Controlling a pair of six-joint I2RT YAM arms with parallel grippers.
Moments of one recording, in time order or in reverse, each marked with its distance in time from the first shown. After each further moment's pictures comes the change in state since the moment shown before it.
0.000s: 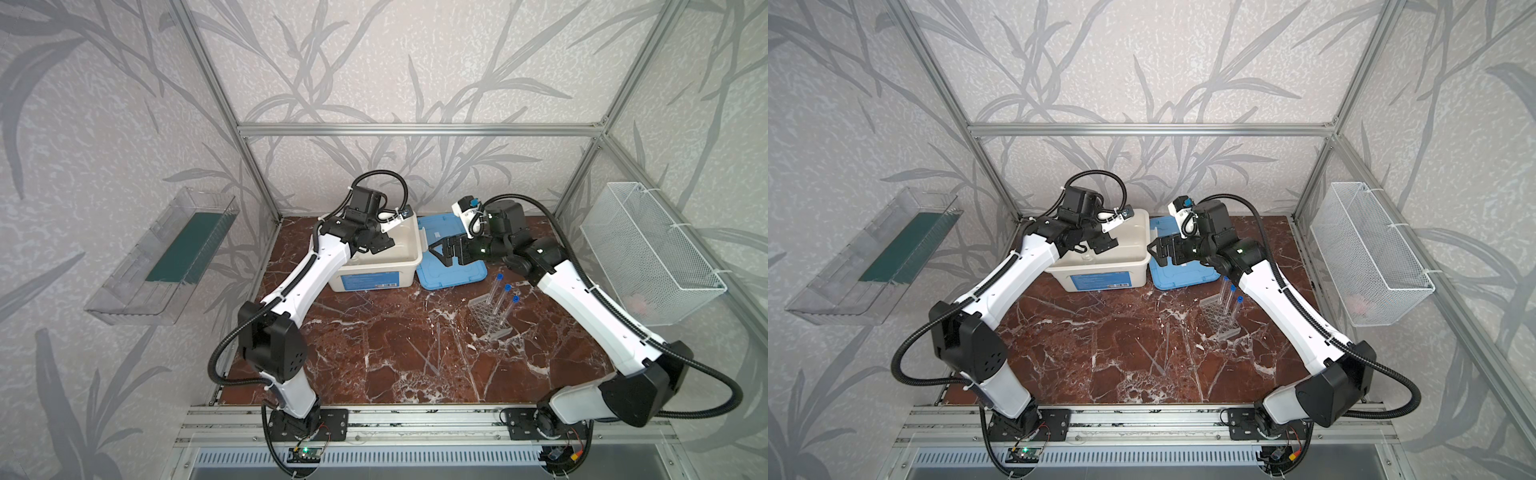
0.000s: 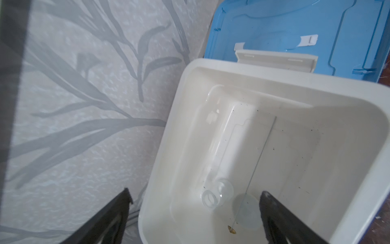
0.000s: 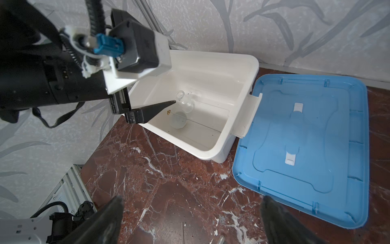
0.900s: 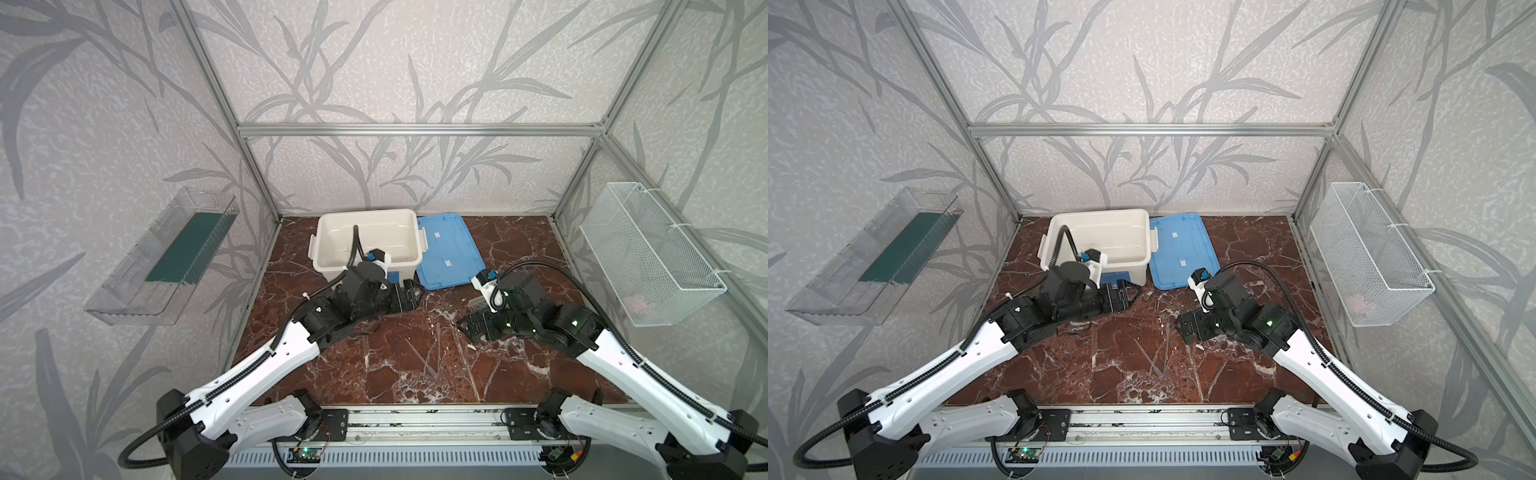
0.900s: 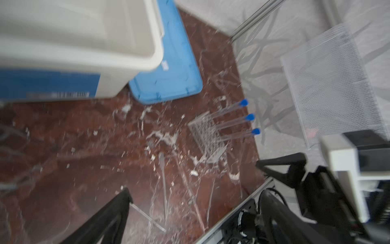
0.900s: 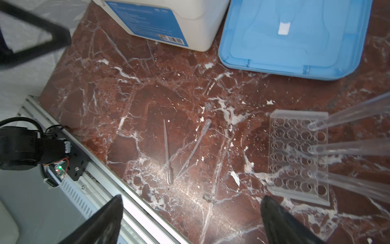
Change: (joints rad) left arm -0.353 -0.566 -0.618 0.026 0.166 -1.836; right arm 0.192 -0.433 -0.482 -0.258 0.201 0.103
